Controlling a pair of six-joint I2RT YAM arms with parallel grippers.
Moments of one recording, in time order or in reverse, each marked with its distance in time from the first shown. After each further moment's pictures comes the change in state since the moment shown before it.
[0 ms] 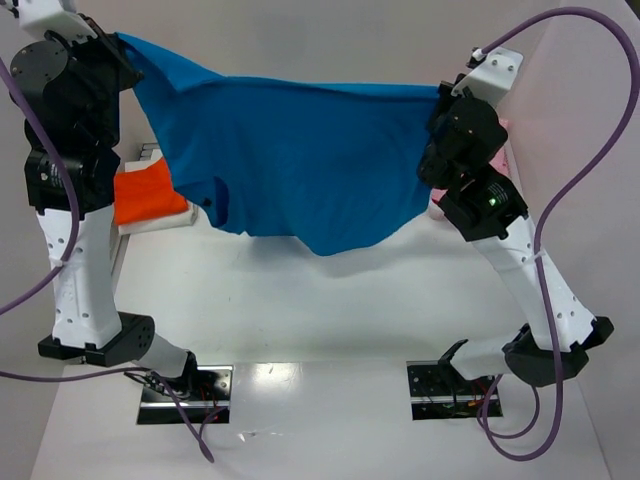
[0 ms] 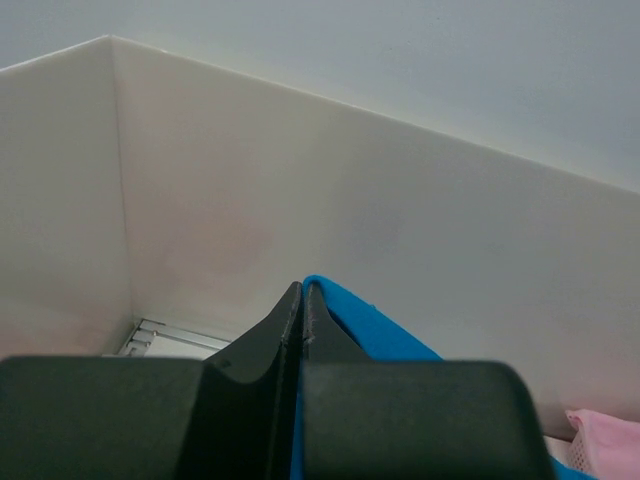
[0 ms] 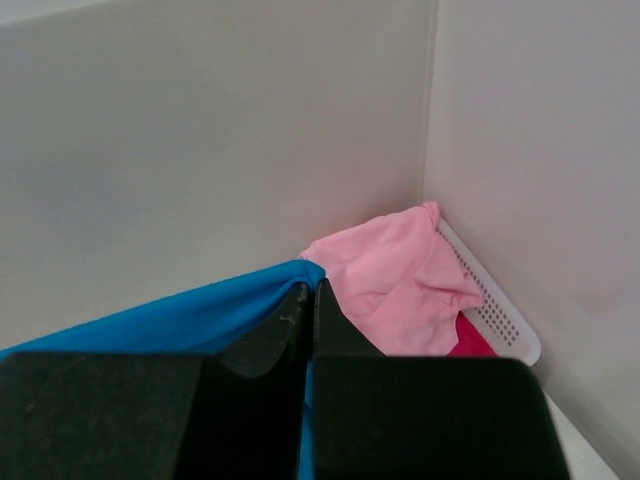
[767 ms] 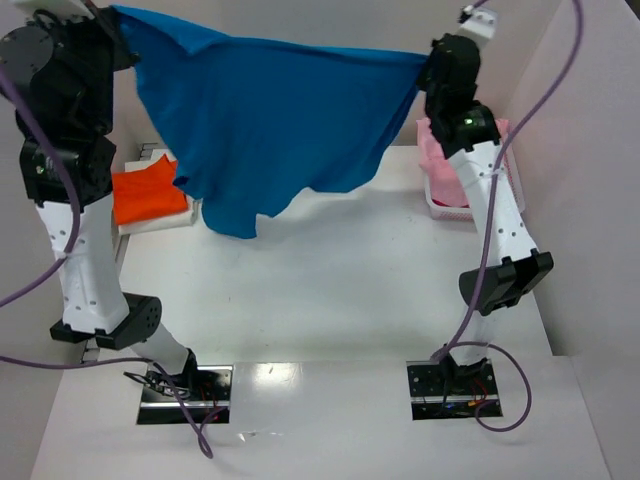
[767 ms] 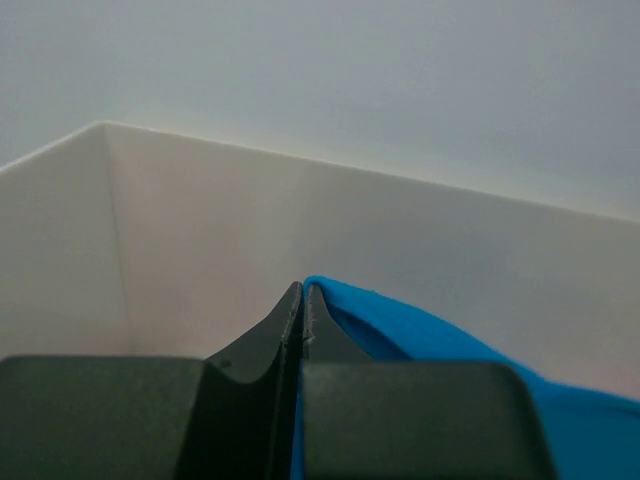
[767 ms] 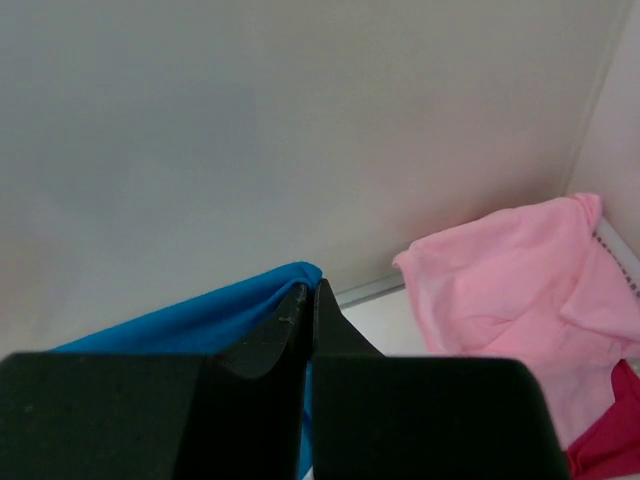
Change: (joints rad) left arm 0.000 0.113 0.227 -0.018 0.078 0.098; right arm -0.369 0.449 0.368 -0.165 -0.574 0.323
